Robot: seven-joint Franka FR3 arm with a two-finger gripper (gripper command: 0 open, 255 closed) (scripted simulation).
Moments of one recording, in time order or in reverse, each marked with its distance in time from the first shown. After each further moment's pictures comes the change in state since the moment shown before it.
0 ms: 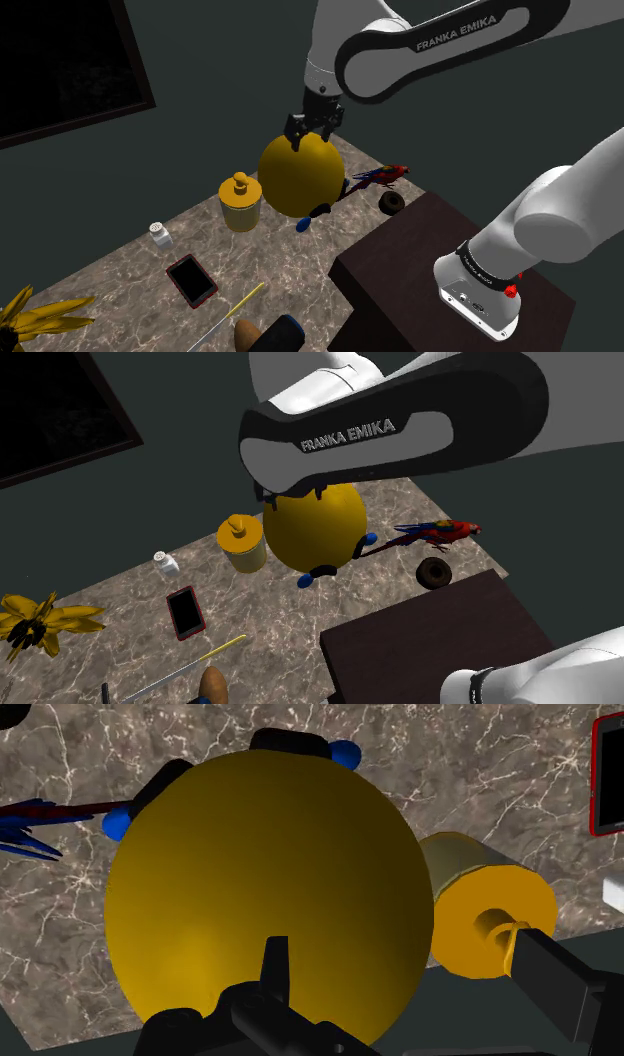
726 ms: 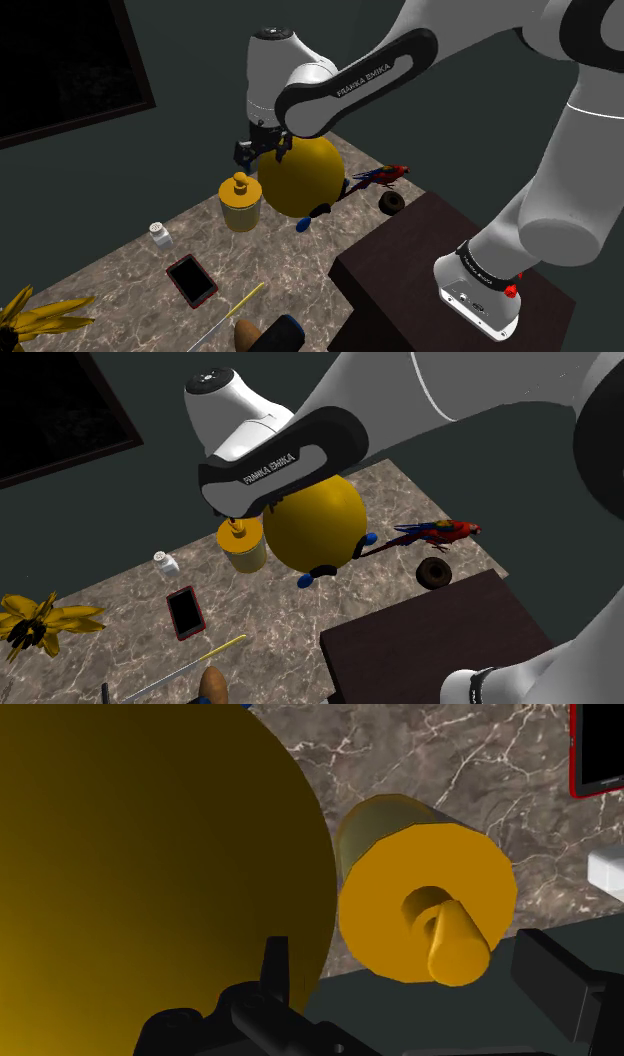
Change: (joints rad) arm 0.102 0.448 0.011 0.295 -0.268 0.103 0.280
